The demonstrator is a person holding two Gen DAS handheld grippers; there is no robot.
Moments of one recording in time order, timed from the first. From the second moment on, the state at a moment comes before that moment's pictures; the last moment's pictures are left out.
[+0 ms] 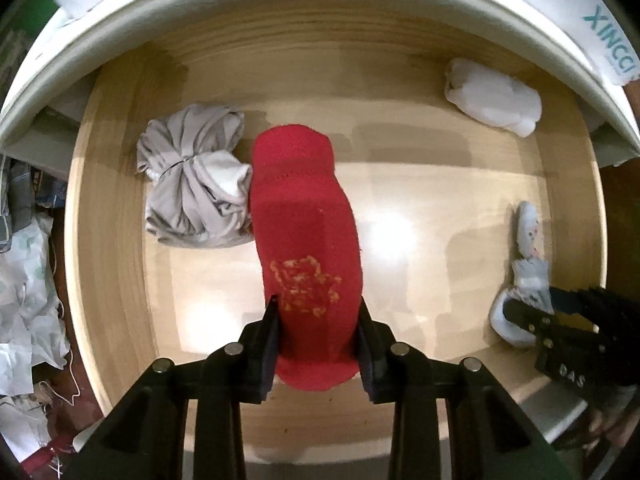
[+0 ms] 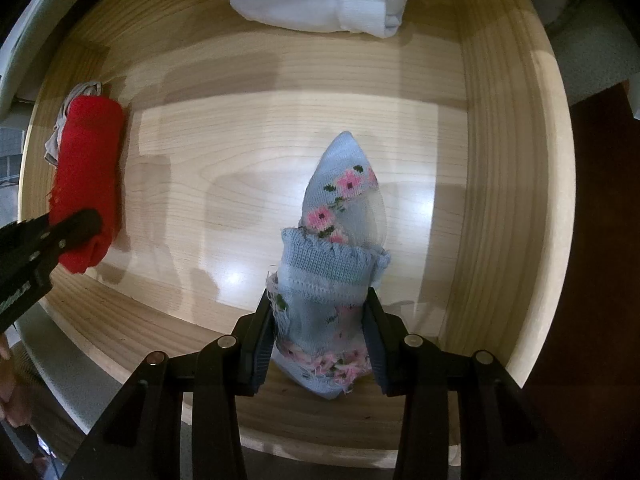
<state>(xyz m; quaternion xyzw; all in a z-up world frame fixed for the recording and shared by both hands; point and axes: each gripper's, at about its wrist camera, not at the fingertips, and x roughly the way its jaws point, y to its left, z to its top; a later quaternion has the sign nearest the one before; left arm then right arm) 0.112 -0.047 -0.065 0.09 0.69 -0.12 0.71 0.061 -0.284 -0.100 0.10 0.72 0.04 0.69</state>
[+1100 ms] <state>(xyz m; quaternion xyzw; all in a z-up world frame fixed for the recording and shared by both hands) 0.055 -0.011 0.095 0.10 0.59 -0.21 0.77 0.064 -0.283 -0.100 0.09 0.72 0.03 0.69</state>
